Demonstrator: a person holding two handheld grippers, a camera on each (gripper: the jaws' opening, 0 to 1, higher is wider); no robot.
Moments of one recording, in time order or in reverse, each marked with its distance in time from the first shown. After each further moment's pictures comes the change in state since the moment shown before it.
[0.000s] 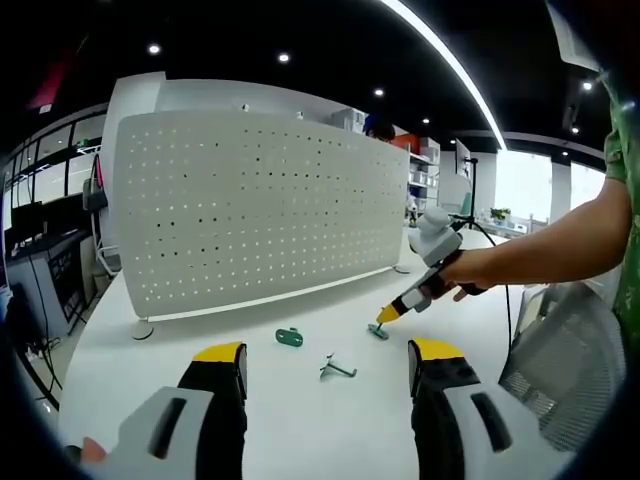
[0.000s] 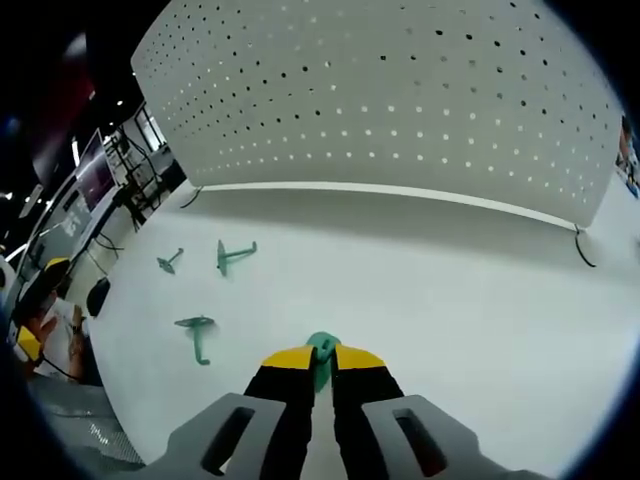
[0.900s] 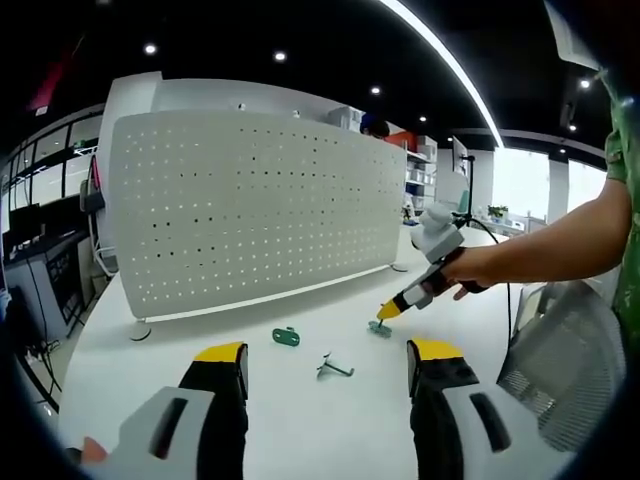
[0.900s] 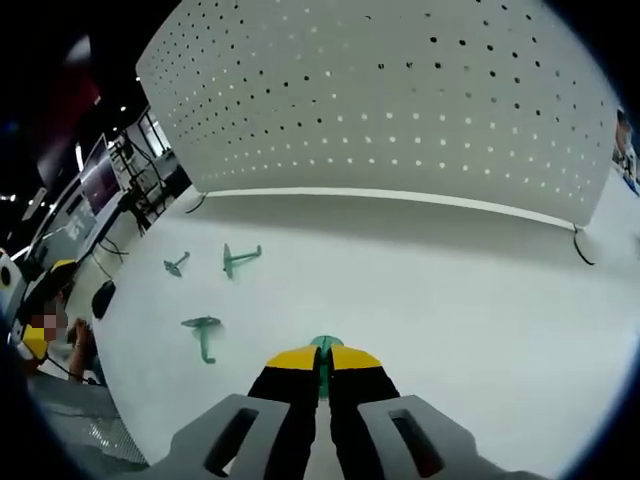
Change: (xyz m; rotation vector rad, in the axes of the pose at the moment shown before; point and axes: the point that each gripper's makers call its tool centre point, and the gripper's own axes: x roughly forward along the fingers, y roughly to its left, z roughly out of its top) left arm 0.001 -0.004 -0.001 0.010 0.006 -0.012; right arm -0.009 0.002 0.002 0.004 -0.035 0.016
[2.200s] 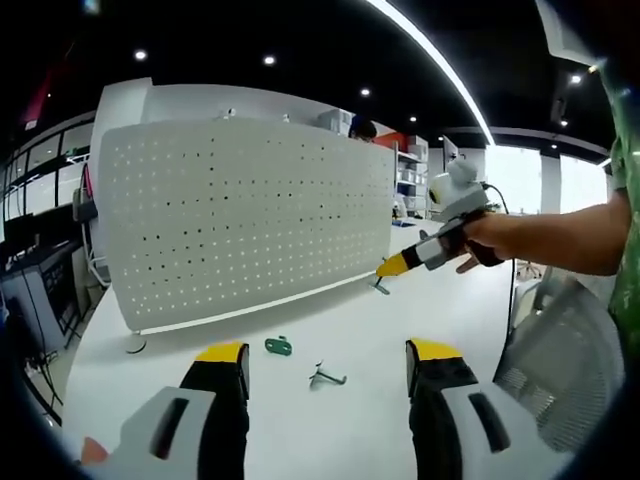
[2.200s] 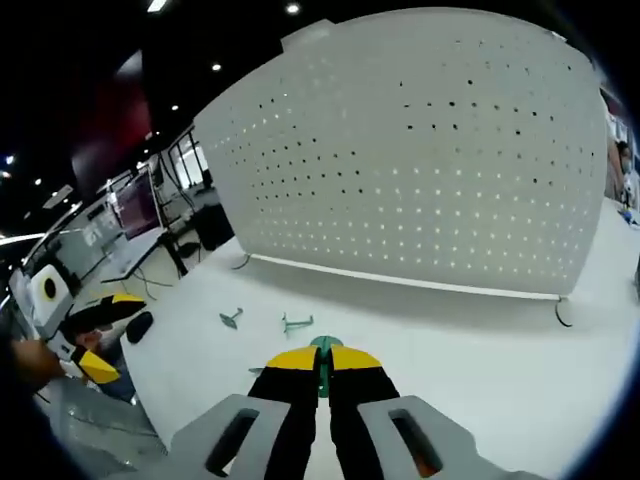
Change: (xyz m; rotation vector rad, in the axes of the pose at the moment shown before) left arm 0.002 -0.010 0.014 0.033 -0.014 -0.030; right arm -0.078 0.050 0.065 -0.091 -0.254 0.069
